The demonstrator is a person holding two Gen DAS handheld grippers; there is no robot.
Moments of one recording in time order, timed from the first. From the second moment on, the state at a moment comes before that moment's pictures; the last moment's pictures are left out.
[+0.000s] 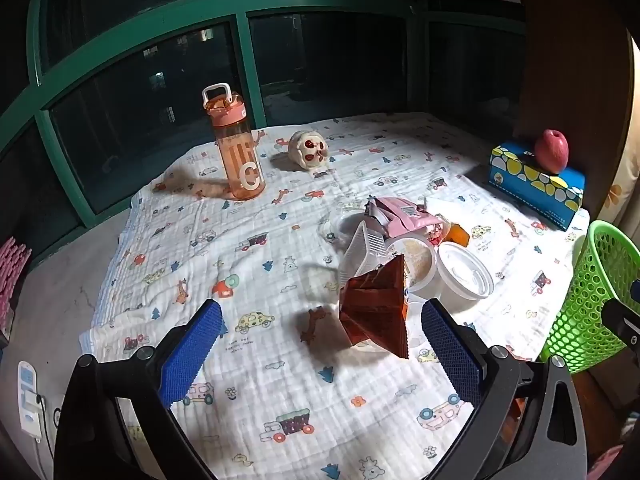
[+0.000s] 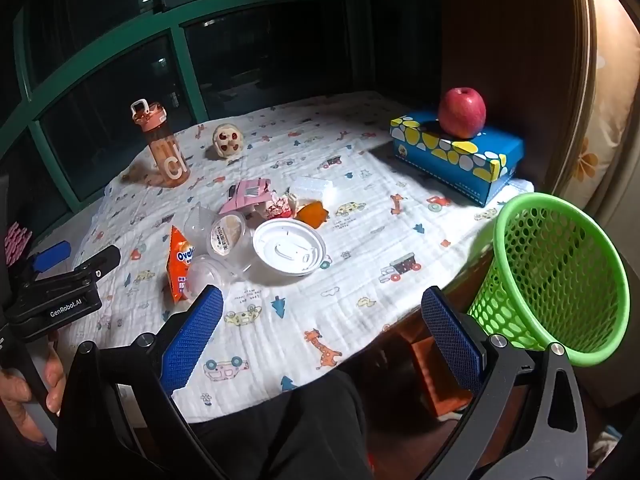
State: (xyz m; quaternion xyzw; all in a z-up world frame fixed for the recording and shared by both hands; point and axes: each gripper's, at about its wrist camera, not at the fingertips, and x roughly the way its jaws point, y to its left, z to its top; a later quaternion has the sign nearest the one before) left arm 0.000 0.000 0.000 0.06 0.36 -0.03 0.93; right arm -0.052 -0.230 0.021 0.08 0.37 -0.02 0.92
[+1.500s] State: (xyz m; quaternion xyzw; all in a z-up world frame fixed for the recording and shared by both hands) left arm -0.002 -0.007 0.000 0.06 0.36 -0.03 0.93; right arm -0.048 -0.231 0.020 0.08 0.38 -0.02 0.92
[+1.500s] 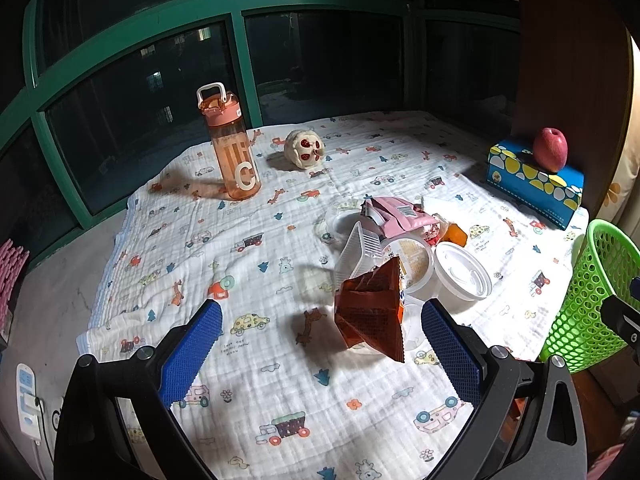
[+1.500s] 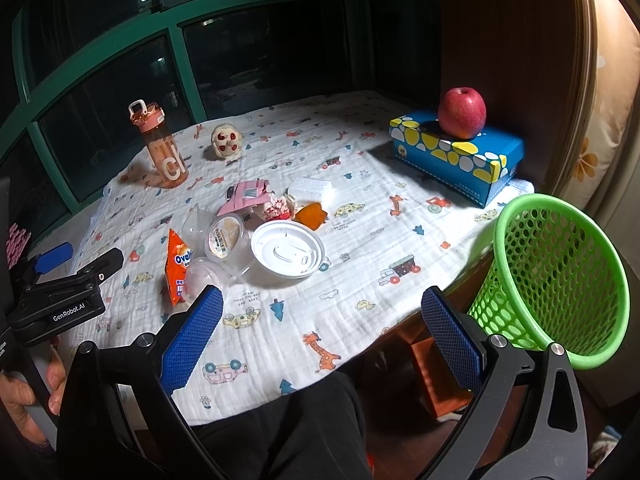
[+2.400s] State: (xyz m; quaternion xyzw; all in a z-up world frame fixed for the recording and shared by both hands) left arm 0.006 -0.009 -0.017 0.06 0.36 -0.03 0.93; right arm -0.039 -0.234 0.014 0.08 0.39 -0.01 0.92
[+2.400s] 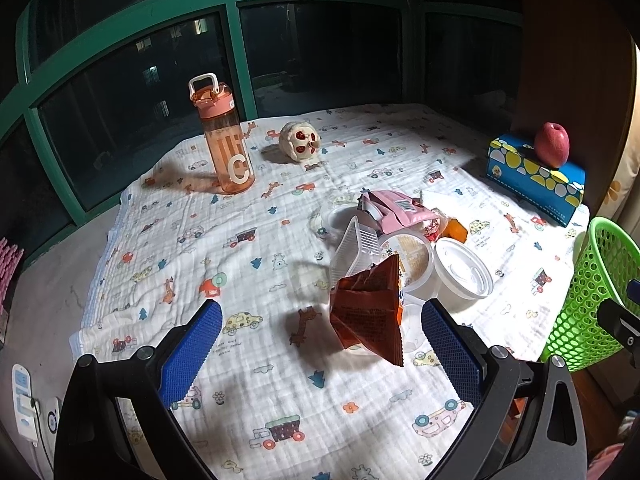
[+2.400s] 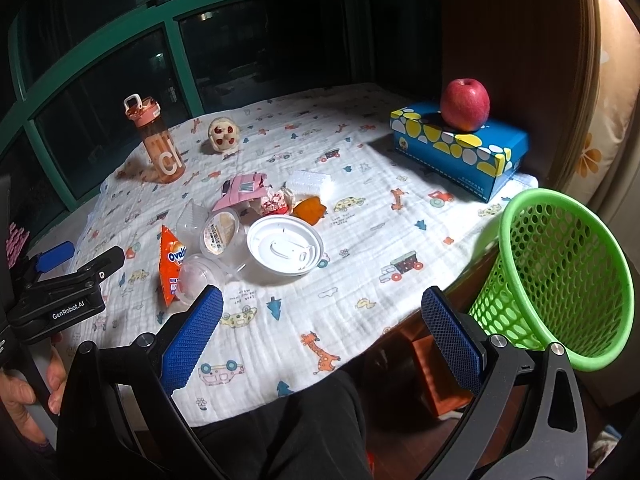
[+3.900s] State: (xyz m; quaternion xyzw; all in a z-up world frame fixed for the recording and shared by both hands) left arm 0.046 0.005 -0.030 0.03 0.40 -0.06 0.92; right arm 0.068 -0.225 -0.042 0.07 0.44 0.11 0.89
